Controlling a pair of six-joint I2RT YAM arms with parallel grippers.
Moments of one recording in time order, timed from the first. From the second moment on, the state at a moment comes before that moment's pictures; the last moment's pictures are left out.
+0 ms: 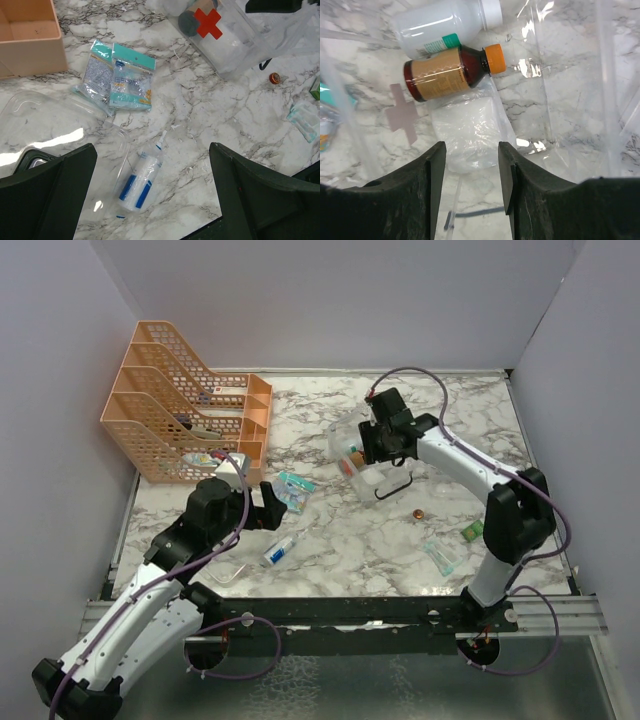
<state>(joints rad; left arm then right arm) -0.55 0.62 0.63 -0.49 -0.02 -0.42 0.54 1.79 1.41 -0.60 0.12 0.22</state>
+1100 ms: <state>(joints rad) -0.54 1.52 0.96 -0.40 -0.16 -0.48 0.54 1.00 0.97 -0.47 -0.09 0.44</state>
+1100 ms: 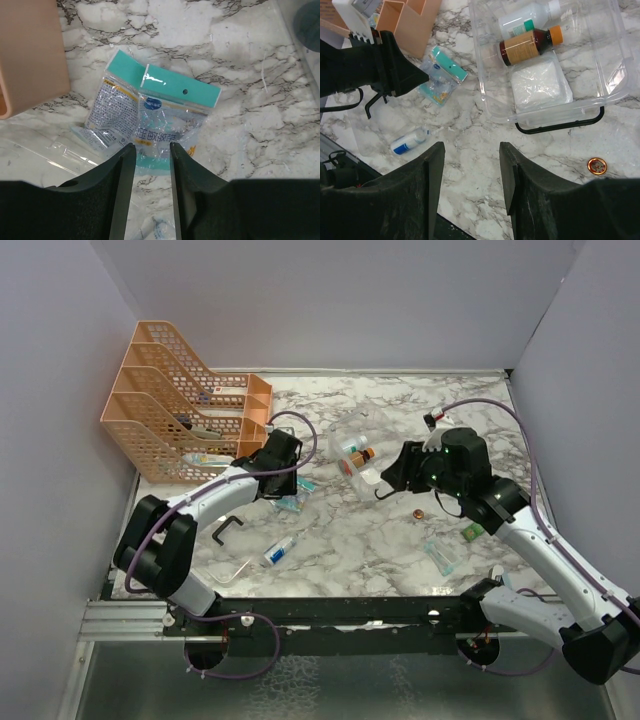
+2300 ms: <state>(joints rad) -0.50 1.65 0.97 -0.37 -0.09 -0.44 0.54 1.00 0.94 -0.47 -0.15 0.46</state>
